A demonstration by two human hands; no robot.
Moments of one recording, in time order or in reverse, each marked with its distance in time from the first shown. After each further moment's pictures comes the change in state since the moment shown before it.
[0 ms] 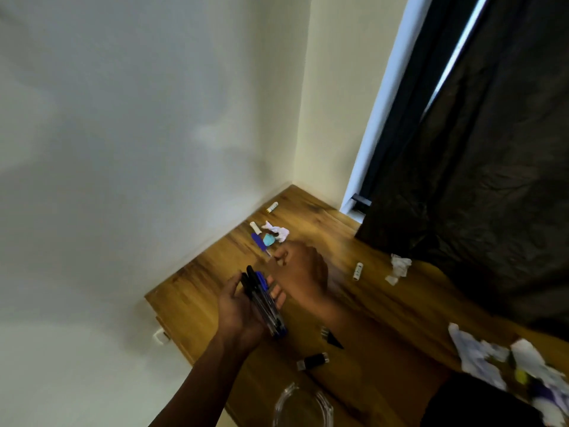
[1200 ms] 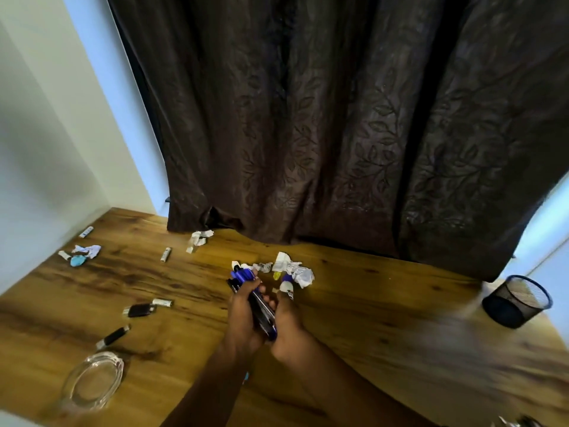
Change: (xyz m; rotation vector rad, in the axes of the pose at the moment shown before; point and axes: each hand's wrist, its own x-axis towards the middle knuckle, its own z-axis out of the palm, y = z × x) left_hand -0.128 -0.408 0.144 0.508 -0.188 -0.052; right_hand -0.275 0.295 -0.202 1.486 0.237 1.074
